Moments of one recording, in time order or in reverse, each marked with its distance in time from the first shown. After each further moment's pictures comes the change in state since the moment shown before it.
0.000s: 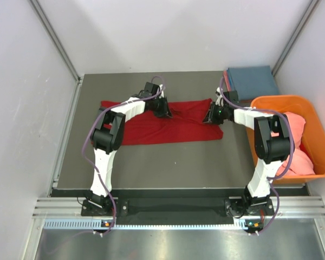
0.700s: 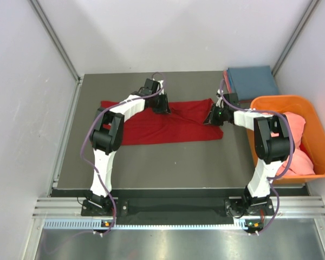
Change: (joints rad) left arm -0.006 -0.026 0.031 -0.038 -0.094 0.081; right arm 0.000 -0.003 -0.051 0.059 0.014 0.033
